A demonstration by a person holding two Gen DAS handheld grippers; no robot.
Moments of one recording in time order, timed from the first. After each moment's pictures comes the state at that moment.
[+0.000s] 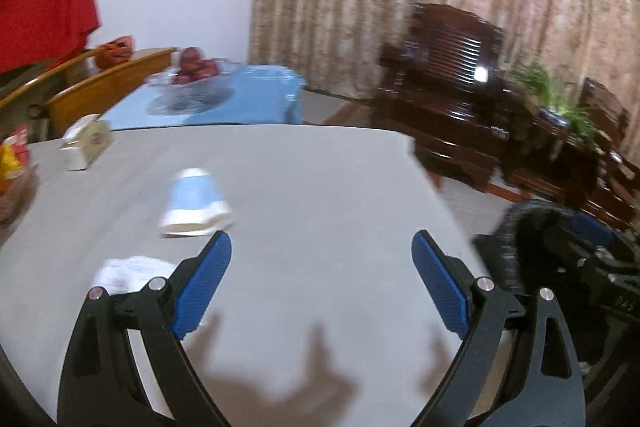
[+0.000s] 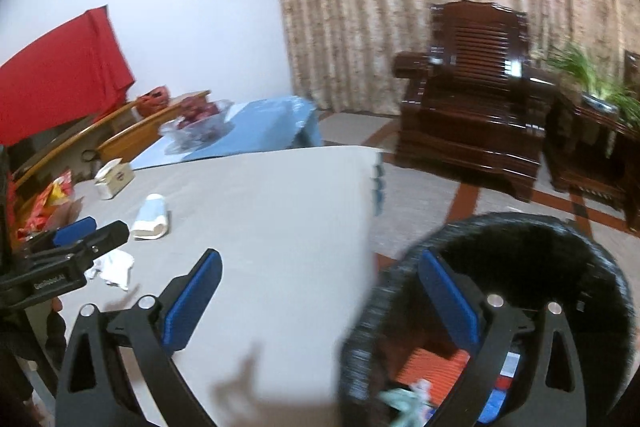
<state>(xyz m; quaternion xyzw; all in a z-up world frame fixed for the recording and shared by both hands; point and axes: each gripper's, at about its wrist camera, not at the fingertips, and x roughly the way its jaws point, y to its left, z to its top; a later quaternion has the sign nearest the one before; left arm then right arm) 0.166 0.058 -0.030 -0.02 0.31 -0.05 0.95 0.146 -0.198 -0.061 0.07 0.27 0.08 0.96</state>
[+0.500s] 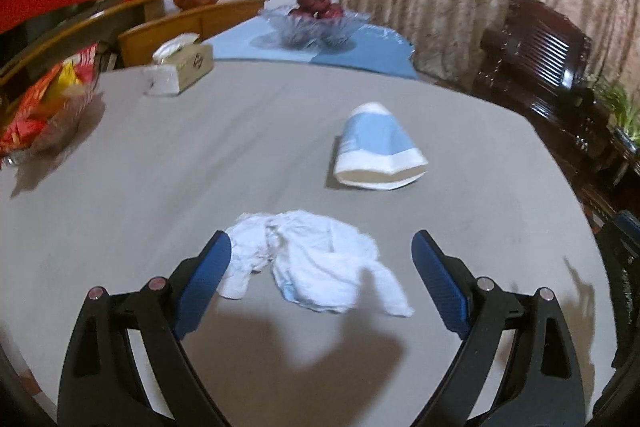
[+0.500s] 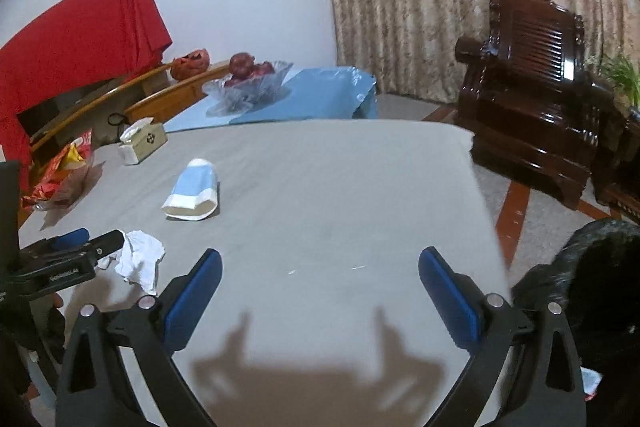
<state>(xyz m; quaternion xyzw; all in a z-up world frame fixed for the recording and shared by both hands) 0.188 0.190 -0.090 -0.06 0.38 0.07 0.92 0.195 -0.082 -0.103 0.04 0.31 0.14 0.94</state>
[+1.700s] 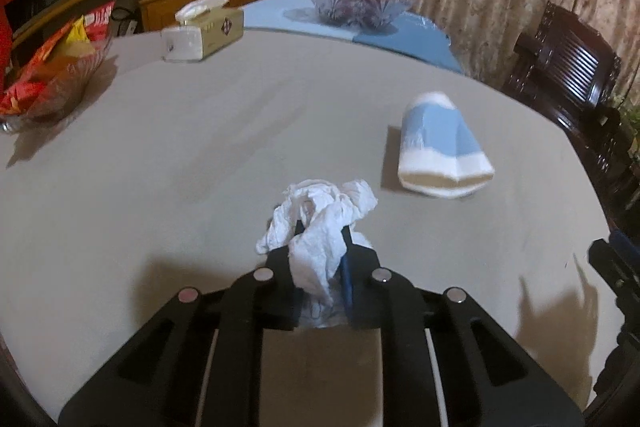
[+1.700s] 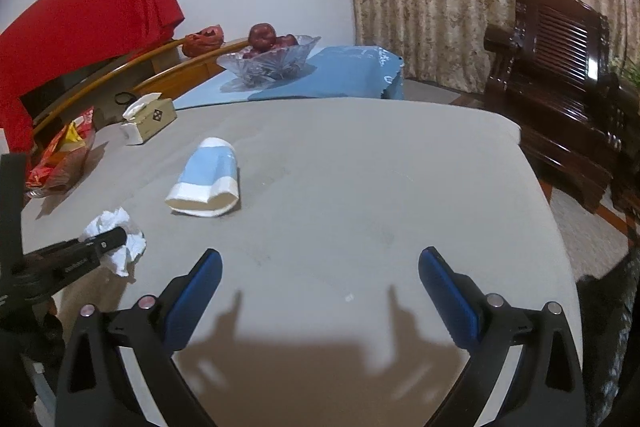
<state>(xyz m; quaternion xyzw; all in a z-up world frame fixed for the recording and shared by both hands) 0.211 0.221 -0.112 -0.10 0.39 0.11 0.91 0.237 -0.027 -0.124 0.02 0.33 0.17 0.93</state>
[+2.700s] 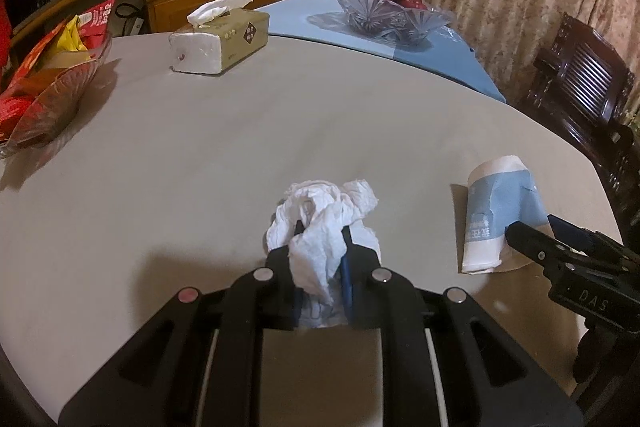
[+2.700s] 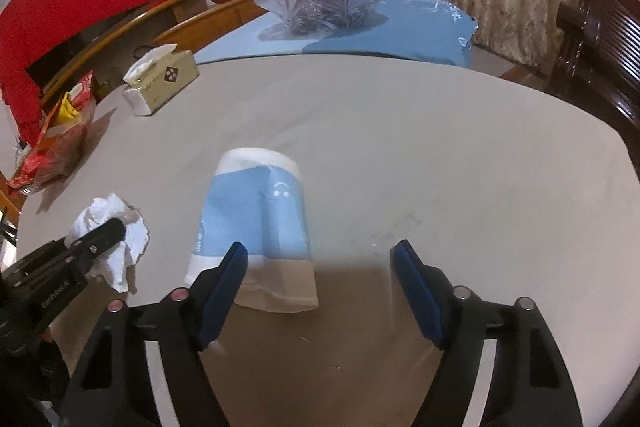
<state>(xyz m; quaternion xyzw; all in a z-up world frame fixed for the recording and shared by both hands) 0.260 0.278 -0.122 -0.11 0.40 0.12 0.90 0.338 0.084 -0.154 0.00 0.42 0.23 0.88</state>
